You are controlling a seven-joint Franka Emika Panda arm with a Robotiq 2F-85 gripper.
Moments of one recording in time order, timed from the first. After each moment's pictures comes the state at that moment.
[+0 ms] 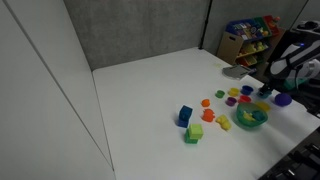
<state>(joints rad) -0.55 0.86 -0.09 -1.81 -0.04 2.75 -0.50</state>
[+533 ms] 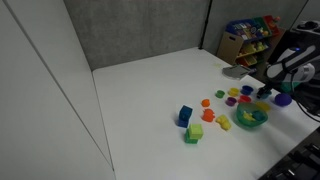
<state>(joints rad) -0.57 0.93 -0.06 -1.76 -0.04 2.77 -0.58</state>
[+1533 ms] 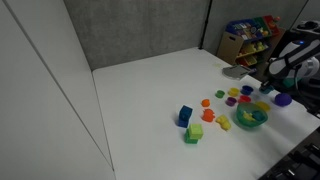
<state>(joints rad) -0.50 0.83 -0.12 -1.83 -0.06 2.83 -0.54</state>
